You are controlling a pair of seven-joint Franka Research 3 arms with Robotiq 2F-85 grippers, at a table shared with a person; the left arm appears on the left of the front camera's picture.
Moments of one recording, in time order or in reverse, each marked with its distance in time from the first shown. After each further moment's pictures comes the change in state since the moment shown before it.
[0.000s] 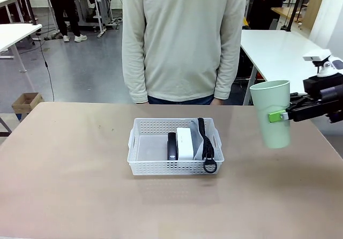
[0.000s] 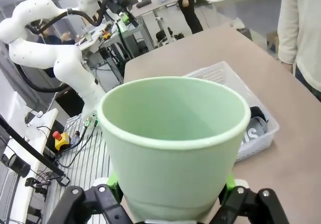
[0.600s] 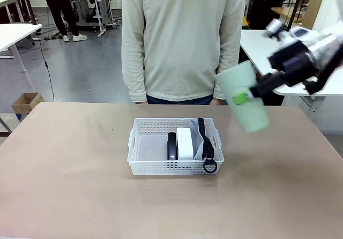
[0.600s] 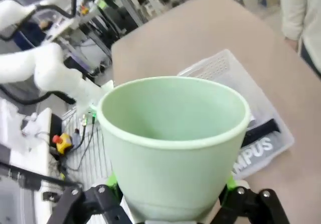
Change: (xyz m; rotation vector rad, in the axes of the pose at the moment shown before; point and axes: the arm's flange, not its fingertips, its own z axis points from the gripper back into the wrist) left arm 0.000 0.000 0.000 0.000 0.001 0.000; right arm 0.118 0.042 -0.088 -0.111 0.276 -0.145
